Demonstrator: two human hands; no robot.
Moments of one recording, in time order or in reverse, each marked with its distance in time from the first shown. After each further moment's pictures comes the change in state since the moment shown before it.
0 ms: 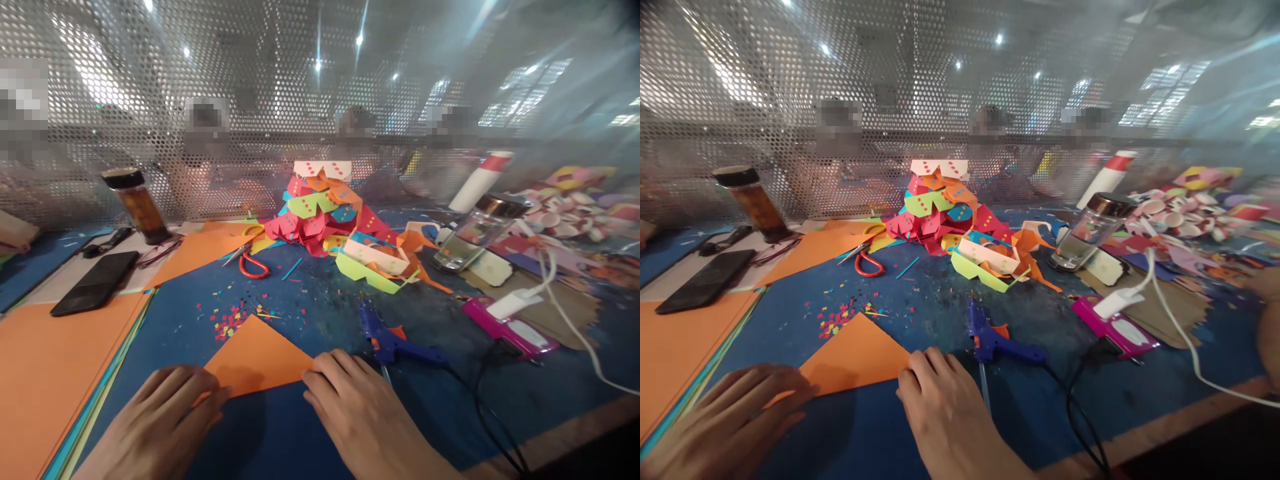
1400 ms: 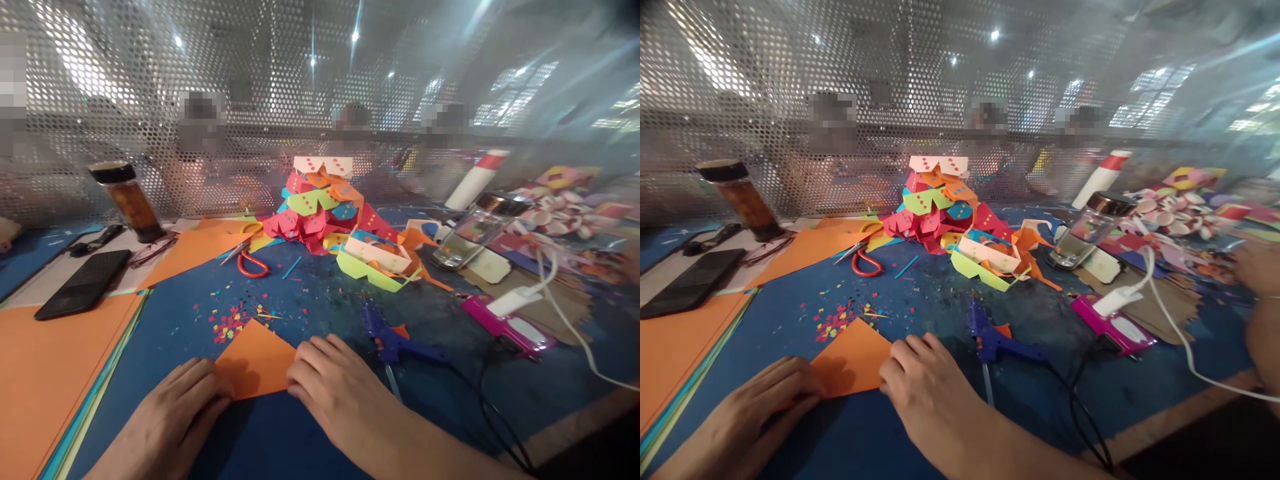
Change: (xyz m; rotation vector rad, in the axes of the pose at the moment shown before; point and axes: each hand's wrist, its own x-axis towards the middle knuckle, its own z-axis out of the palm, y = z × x) left_hand 0.026 0.004 0.014 -0.522 -0.100 -0.269; right_hand 0.036 0.002 -0.005 0.126 -0.153 -0.101
